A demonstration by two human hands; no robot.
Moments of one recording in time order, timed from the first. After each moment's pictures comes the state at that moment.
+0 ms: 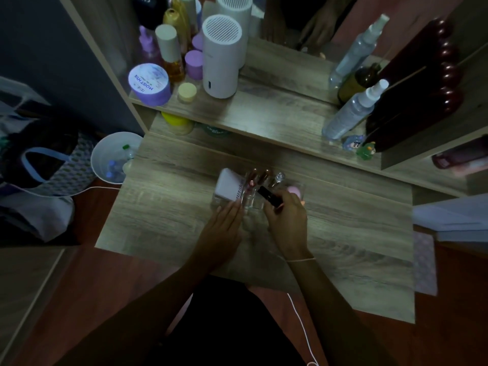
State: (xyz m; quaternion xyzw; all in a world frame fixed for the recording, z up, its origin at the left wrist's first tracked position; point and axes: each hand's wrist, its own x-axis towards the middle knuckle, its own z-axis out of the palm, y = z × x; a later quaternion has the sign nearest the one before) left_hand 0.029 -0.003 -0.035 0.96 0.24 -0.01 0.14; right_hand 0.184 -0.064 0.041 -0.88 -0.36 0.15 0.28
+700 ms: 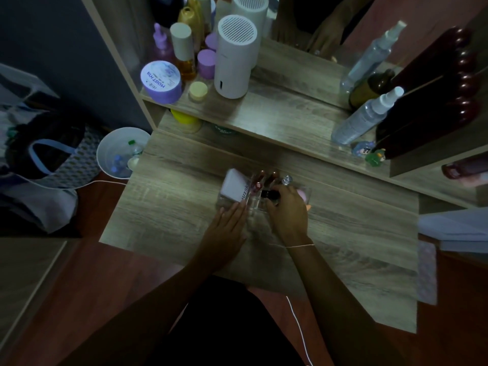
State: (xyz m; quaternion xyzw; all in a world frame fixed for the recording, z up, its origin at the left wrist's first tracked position) left_hand 0.028 -0.004 -0.048 0.95 0.27 -0.02 0.16; right_hand 0.195 -0.039 0.037 -0.88 -0.40 0.17 0.19
